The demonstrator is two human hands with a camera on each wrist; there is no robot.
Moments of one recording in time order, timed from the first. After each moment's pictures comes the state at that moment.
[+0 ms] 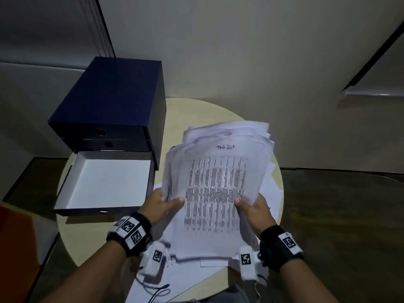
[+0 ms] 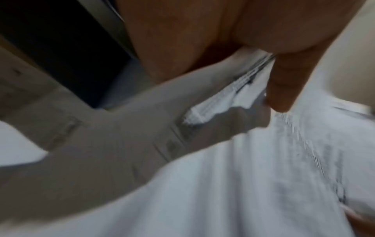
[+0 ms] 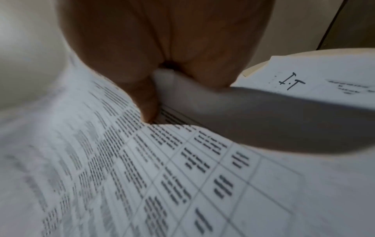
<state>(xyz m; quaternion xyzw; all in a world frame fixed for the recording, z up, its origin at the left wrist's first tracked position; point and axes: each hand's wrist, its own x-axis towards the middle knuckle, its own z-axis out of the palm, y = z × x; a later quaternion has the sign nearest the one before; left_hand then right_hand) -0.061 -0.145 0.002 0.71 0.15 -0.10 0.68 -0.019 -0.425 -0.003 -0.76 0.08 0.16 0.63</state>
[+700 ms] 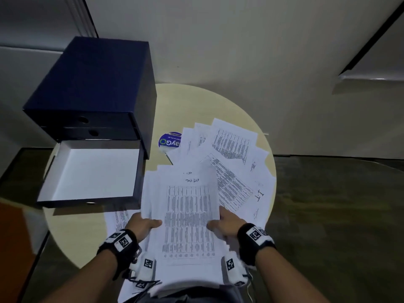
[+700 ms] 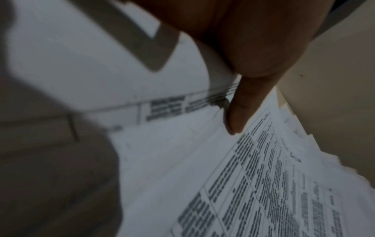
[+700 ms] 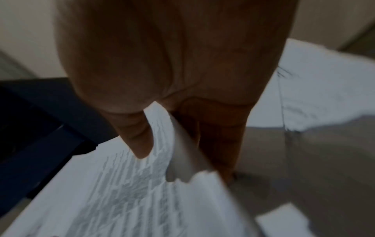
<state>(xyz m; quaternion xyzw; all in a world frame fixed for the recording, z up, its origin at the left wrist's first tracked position) -0.105 -0.129 -0.107 0.70 0.37 -0.22 0.58 -0.041 -0.414 -0.078 -0.79 0.04 0.45 0.41</state>
